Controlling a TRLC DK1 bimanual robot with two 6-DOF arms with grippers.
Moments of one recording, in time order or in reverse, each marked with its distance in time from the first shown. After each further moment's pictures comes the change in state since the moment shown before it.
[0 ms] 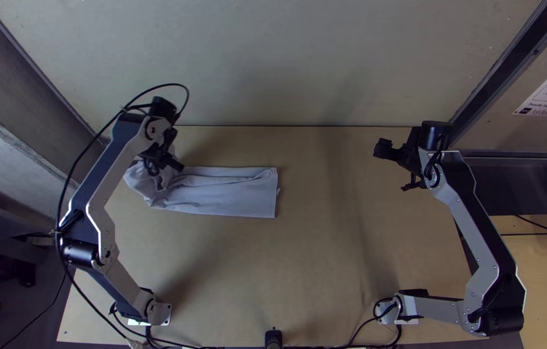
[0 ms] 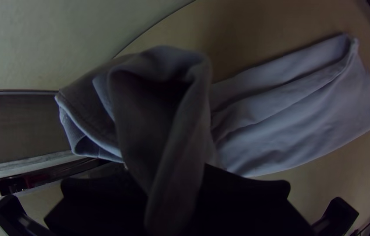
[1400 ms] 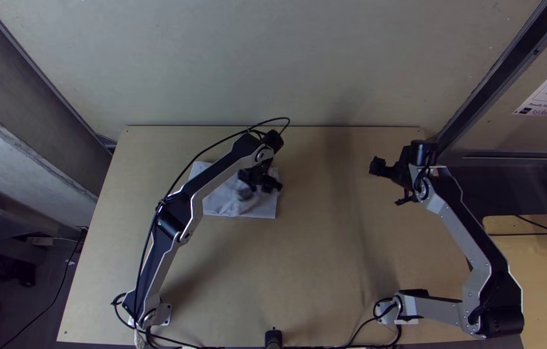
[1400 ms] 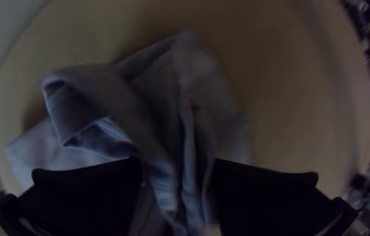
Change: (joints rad) left arm -0.464 0.520 0.403 0.025 0.470 -0.487; right arm 0.002 -0.018 -0.216 0.094 0.000 -0.010
